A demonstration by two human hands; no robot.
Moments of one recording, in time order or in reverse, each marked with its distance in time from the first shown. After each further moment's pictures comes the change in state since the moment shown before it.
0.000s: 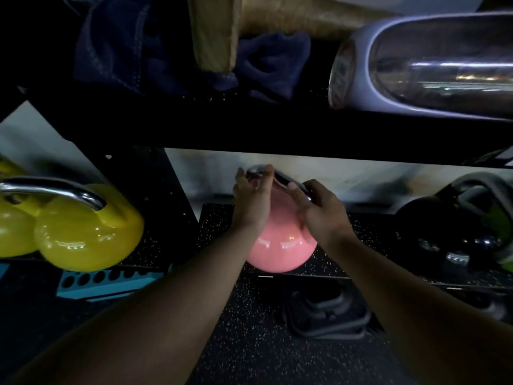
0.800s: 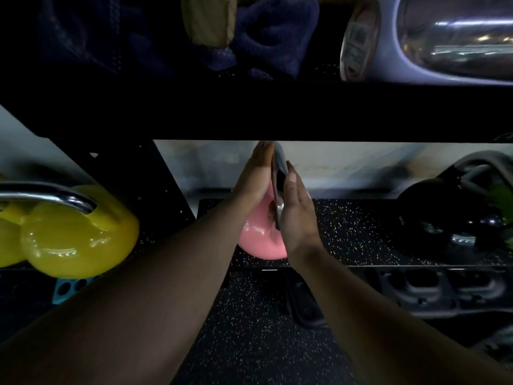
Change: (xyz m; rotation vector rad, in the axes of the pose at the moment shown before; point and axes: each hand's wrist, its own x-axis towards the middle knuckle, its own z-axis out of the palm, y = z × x) left_hand 0.039 0.004 0.005 -0.084 -0.301 0.031; right_hand -0.014 -0.011 0.063 0.551 0.070 0.160
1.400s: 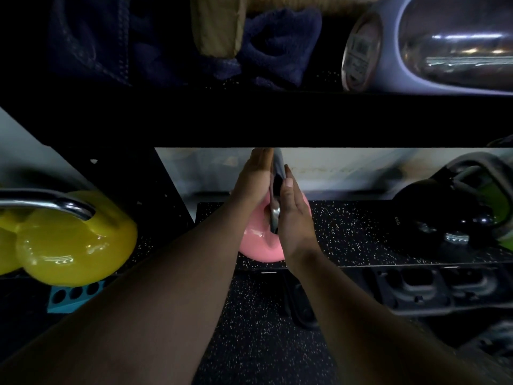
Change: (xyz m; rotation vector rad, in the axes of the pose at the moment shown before) left_hand 0.011 -0.005 -0.005 0.135 0.024 0.096; right_hand -0.002 0.002 0.003 0.038 -0.003 0.003
